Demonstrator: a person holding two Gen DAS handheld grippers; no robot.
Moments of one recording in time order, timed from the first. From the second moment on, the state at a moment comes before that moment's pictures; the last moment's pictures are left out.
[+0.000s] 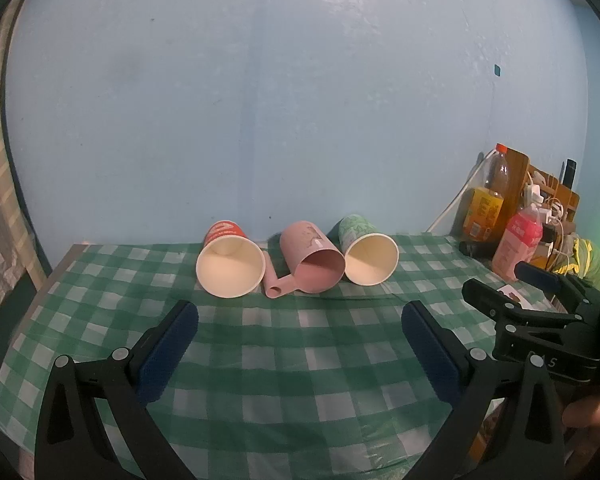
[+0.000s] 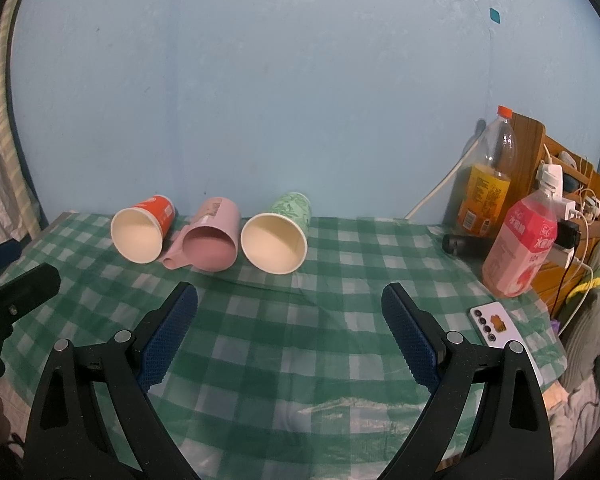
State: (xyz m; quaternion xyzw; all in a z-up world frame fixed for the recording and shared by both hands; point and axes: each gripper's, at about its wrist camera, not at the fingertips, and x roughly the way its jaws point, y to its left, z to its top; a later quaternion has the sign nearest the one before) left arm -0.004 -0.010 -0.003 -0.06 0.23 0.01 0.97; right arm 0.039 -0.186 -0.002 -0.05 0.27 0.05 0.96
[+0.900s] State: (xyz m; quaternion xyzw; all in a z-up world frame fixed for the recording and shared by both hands) left arm -0.002 -0.010 -0.004 -0.06 0.24 0.01 0.97; right arm 0.039 -0.187 -0.003 -0.05 0.27 0.05 0.96
